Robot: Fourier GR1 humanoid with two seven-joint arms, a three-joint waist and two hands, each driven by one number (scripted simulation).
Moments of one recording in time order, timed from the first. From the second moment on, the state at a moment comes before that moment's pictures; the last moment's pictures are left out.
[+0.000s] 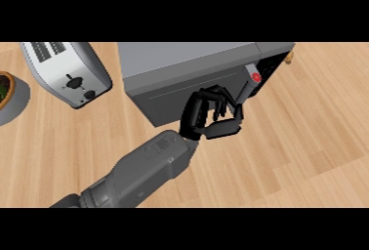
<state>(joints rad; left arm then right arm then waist) -0.89 0.00 -0.86 -0.80 0.99 0.50 -0.73 0.00 -0.67 -0.53 -1.72 -0.55 0.58 -0.31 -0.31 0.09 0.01</state>
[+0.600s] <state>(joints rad) -0.90 0.00 -0.89 -0.78 1.03 0.50 -0.76 -0.05 -0.72 -0.55 -1.62 -0.60 0.63 -0.31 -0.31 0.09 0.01</state>
